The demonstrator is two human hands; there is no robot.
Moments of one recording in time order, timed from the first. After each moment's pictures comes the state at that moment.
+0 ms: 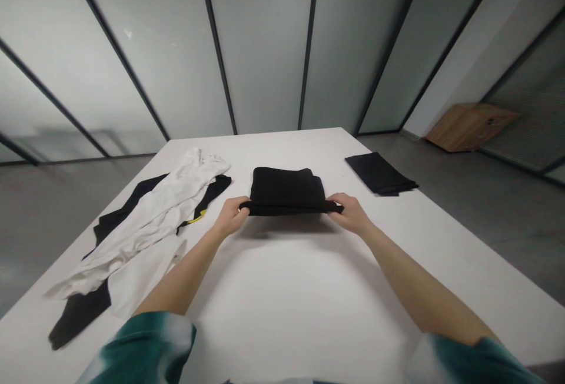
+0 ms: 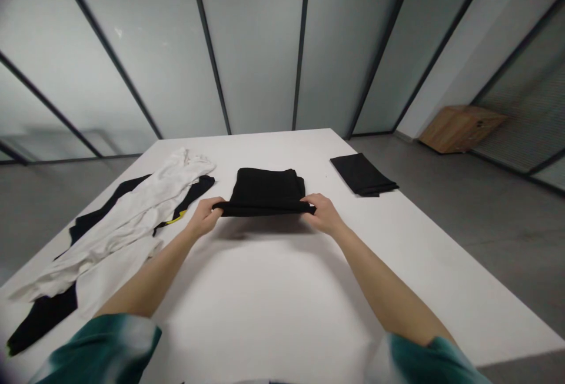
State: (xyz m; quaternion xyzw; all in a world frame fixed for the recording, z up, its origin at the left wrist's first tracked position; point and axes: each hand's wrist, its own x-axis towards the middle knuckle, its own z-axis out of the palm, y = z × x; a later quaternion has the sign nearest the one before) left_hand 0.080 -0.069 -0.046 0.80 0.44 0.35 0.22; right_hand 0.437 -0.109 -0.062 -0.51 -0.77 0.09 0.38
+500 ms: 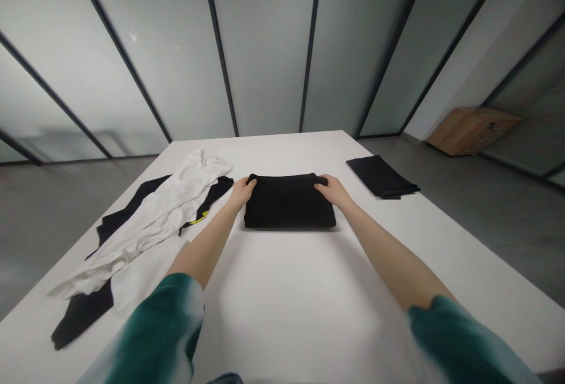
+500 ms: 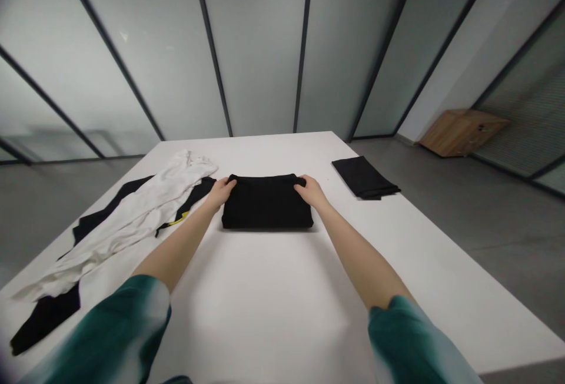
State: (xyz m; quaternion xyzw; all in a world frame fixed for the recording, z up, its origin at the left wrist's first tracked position) left_hand 0.109 0.024 -0.070 0.60 0.56 0.42 0.37; right_hand 0.413 -0.025 -0.058 -0.66 -0.62 0.20 0.38
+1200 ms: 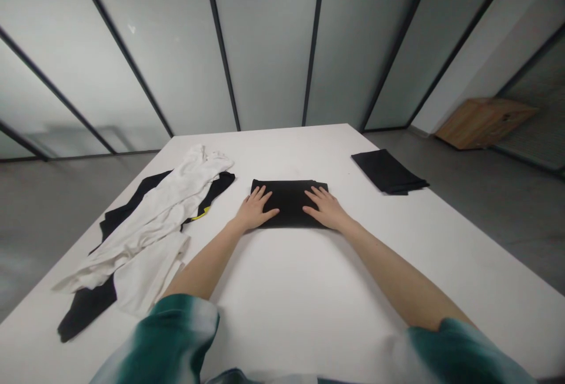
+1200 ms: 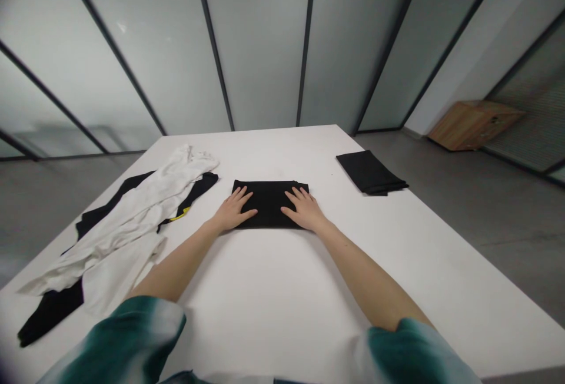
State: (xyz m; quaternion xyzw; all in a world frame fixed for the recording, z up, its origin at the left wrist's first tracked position) left_hand 0.116 -0.036 -0.097 0.85 0.51 0.08 0.12; right_hand 0.395 -0.069 -0.101 -0.63 -0.76 0.10 0.10
